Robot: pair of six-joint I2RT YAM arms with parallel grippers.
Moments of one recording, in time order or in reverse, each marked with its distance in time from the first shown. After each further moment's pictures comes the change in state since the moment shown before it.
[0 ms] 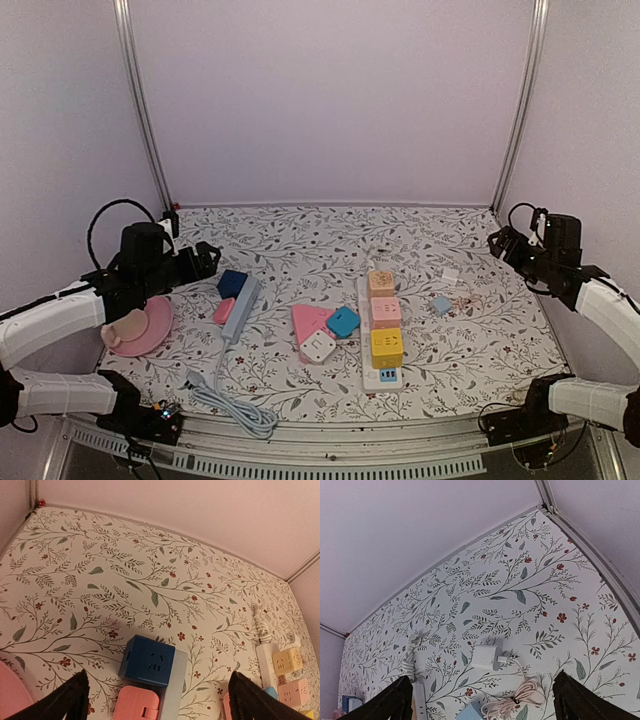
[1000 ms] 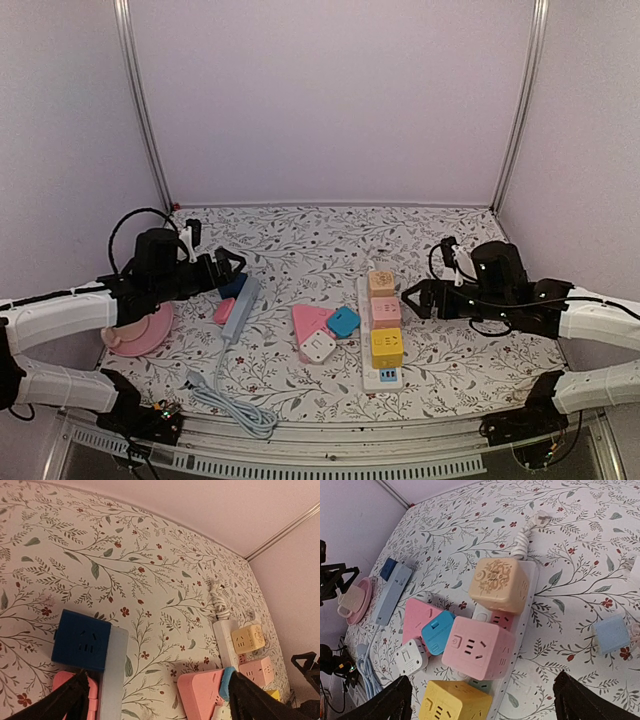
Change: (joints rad) left arm -0.069 0.089 -0.035 0.146 0.197 -0.119; right arm 0.705 0.051 -0.016 -0.038 0.076 0.033
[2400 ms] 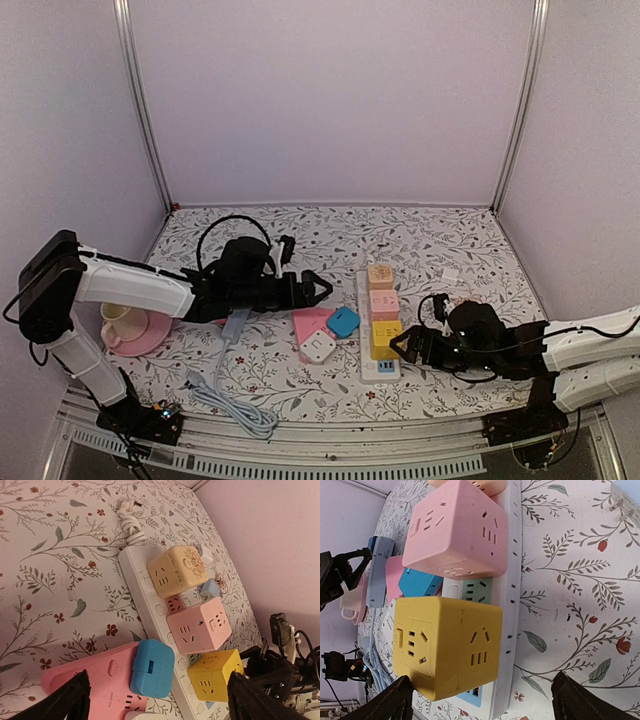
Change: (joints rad) left arm -0.365 0.501 0.252 0.219 0.080 -0.119; right arm 0.306 0.076 -0.267 0.204 0.149 0.485
